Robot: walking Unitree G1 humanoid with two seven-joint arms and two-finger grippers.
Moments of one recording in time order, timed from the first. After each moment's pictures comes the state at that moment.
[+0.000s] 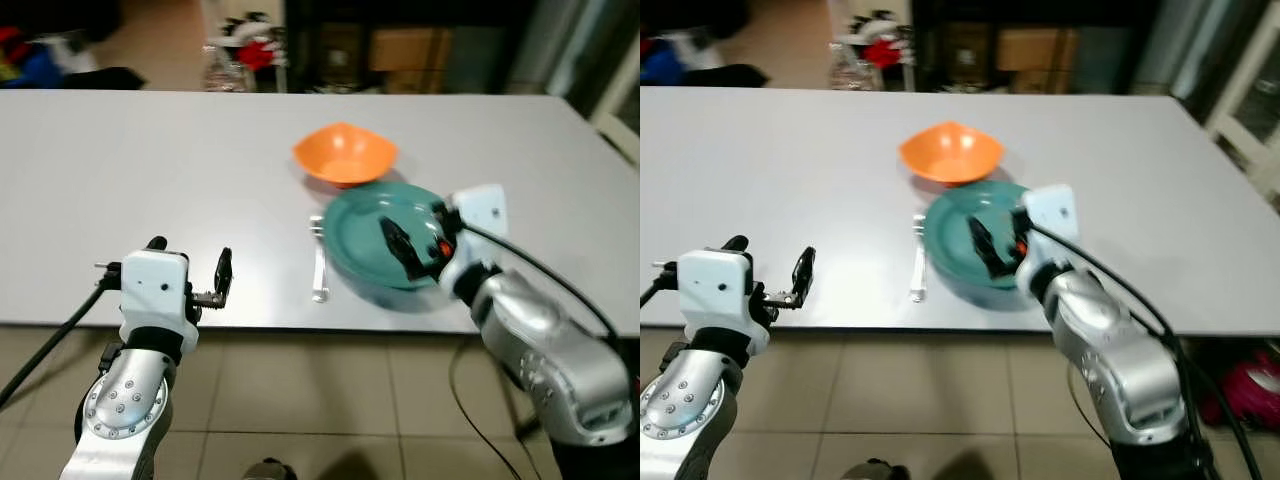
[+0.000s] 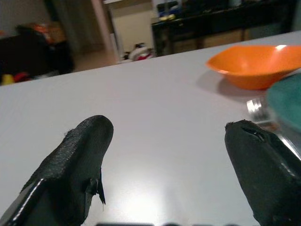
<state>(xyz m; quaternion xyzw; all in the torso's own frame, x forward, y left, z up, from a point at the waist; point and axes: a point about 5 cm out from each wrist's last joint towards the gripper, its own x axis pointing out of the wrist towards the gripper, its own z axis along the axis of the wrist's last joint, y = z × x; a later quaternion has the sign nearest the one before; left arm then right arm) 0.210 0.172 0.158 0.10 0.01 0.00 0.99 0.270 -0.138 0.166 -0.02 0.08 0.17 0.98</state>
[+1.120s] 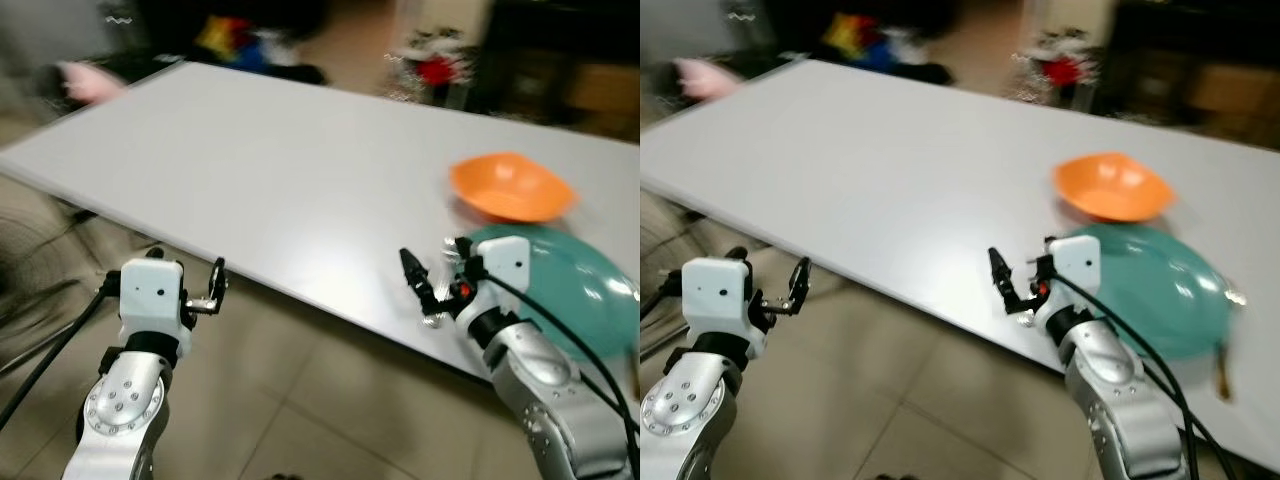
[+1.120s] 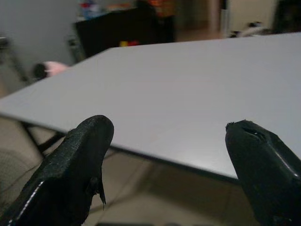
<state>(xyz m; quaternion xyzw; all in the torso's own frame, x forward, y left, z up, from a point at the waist) 0.212 0.180 0.142 0.08 0.03 0.00 1.00 0.245 -0.155 0.136 0.01 0.06 0.13 0.99</state>
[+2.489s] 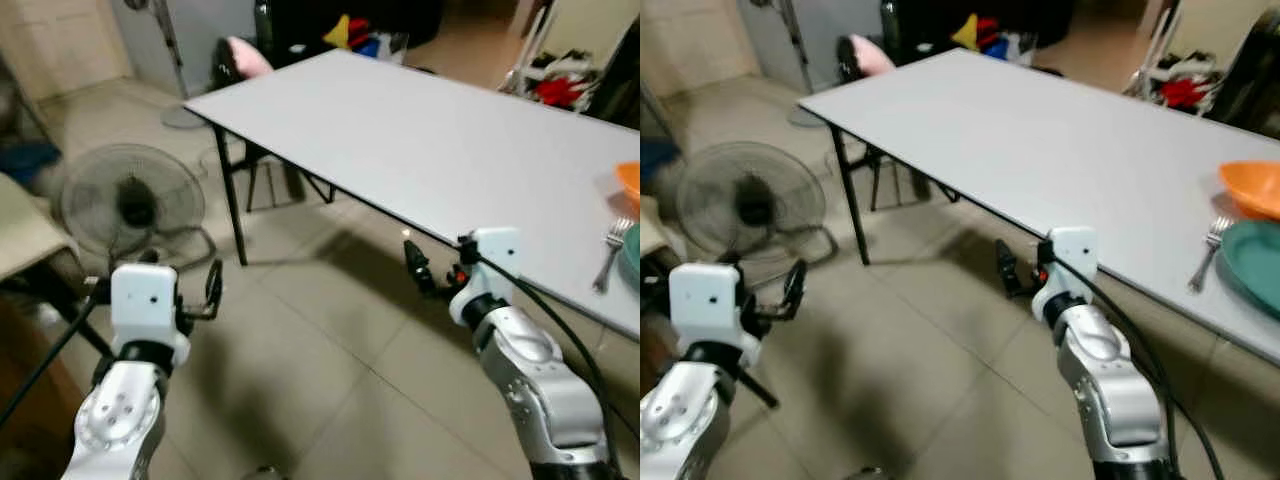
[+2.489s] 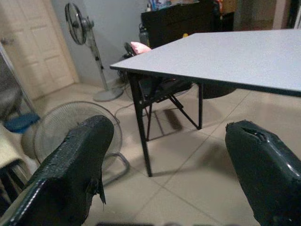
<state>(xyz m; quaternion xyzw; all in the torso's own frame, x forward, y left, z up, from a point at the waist) 0.202 0.183 0.145 0.08 0.03 0.01 1.00 0.265 -0.151 0.125 0.04 0.09 0.10 0.99</state>
